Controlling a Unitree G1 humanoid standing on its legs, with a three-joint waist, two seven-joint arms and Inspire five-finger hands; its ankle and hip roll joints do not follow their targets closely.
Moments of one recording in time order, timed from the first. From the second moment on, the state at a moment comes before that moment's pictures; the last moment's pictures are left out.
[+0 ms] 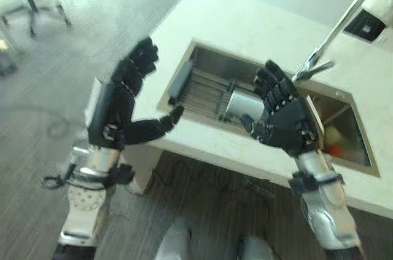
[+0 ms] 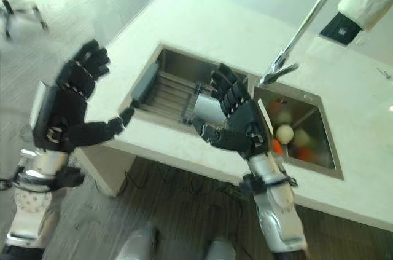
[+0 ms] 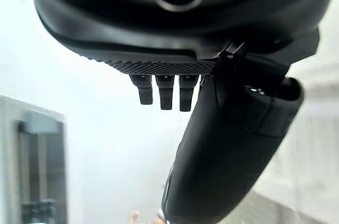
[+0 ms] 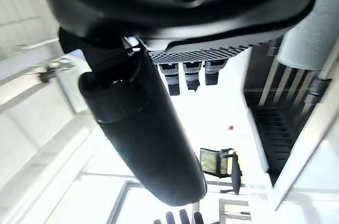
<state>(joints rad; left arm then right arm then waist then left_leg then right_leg) 0.08 0.50 0.07 -0.21 -0.39 -0.46 -0.04 0.08 -0.32 0.06 -0.26 0.55 -0.20 0.20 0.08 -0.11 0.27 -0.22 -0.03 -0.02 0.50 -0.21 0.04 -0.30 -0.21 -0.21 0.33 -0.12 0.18</state>
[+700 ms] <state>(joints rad) 0.09 0.41 0.01 -0.29 -0.38 -0.47 -0.08 0.12 -0.41 -0.04 -0.32 0.59 -0.17 0.15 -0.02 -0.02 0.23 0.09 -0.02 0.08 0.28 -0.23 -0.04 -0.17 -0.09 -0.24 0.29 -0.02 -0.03</state>
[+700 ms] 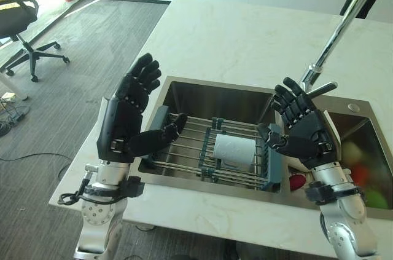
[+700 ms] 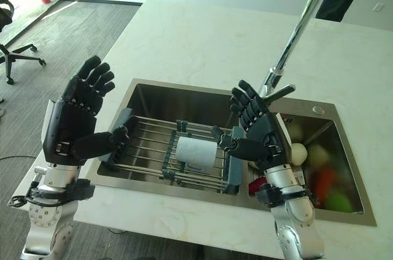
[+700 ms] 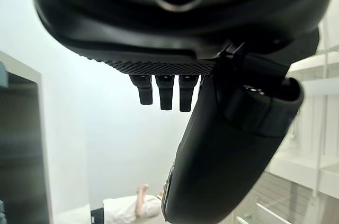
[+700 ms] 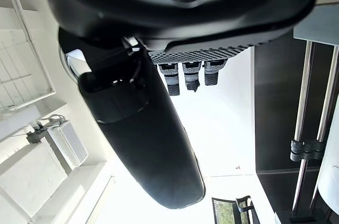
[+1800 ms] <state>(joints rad) 0.00 0.55 0.00 -0.29 -0.22 -0.38 -0.13 0.08 -0.41 0.00 -0.35 0.59 -0.16 0.13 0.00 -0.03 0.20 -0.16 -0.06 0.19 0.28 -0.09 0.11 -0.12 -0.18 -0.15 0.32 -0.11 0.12</state>
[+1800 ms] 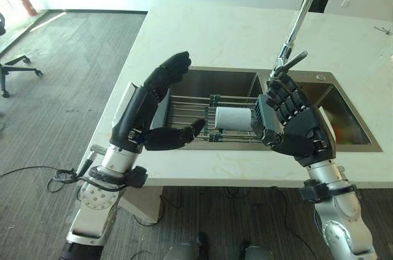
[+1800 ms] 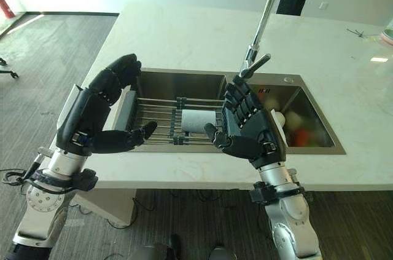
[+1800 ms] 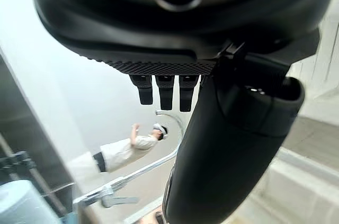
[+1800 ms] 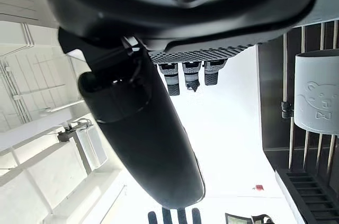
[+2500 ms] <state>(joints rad) -0.21 0.77 -0.08 -0.10 -0.15 -0.11 -0.20 0.08 -0.48 -0.01 -0.34 0.59 -0.02 0.18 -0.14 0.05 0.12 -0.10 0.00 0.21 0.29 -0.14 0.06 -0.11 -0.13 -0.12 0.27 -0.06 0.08</state>
